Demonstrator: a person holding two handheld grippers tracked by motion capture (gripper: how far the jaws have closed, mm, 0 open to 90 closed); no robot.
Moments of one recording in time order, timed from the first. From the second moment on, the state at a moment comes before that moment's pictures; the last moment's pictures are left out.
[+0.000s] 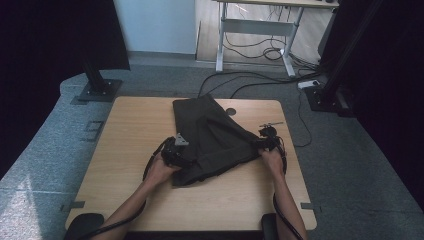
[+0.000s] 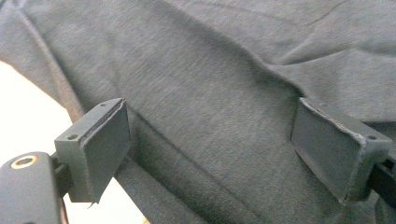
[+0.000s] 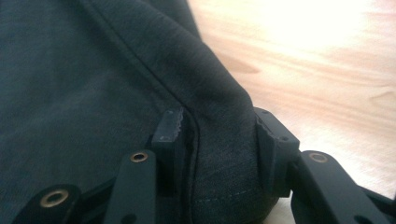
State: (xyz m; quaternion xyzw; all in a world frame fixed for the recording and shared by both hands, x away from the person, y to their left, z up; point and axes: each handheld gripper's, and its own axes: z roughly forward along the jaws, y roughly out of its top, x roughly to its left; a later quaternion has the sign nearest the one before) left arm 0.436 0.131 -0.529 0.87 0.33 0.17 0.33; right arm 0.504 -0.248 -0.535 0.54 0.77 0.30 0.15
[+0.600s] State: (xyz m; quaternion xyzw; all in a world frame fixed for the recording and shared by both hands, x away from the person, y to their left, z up) left arm 0.422 0.212 -0.532 0.84 0.40 0.18 0.33; right arm 0.405 -0.190 -0.533 0.44 0.83 0.30 0.13
